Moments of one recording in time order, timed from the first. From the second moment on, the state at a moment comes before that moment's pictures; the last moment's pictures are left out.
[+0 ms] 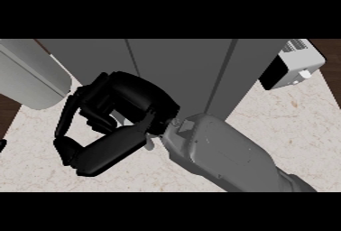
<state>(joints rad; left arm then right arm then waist) 0.49 0.72 0.04 -1.97 0.82 -0.22 -0.44 -0.95 -0.01 0.57 -1.44 -0.73 -0.10 0.34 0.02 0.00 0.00</state>
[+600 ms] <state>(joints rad) 0.51 0.68 0.08 -2.00 0.79 -0.24 -0.39 -0.95 -0.06 0.44 -1.26 -0.60 -0.02 0.22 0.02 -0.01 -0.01</state>
